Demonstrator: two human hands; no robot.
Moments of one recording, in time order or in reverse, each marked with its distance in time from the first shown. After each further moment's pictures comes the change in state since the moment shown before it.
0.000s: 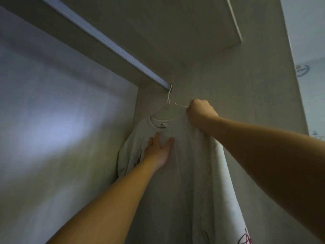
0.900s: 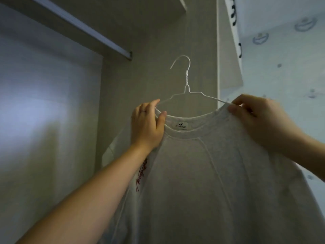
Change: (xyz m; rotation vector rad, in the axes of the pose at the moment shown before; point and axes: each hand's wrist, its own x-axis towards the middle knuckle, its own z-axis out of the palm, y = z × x) left_hand -0.145 0.064 0.061 0.225 0.451 0.716; right_hand -0.248 0.170 -0.151 0.053 0.169 -0.149
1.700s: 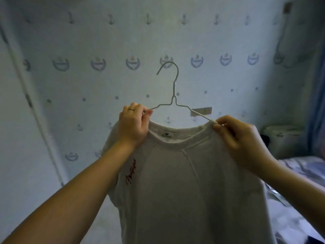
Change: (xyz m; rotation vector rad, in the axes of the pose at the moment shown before) left_hand -0.237 0.494 0.240 -0.702 -0.457 0.043; right_hand -0.363 0.265 -0.318 -0.287 -0.090 0.536
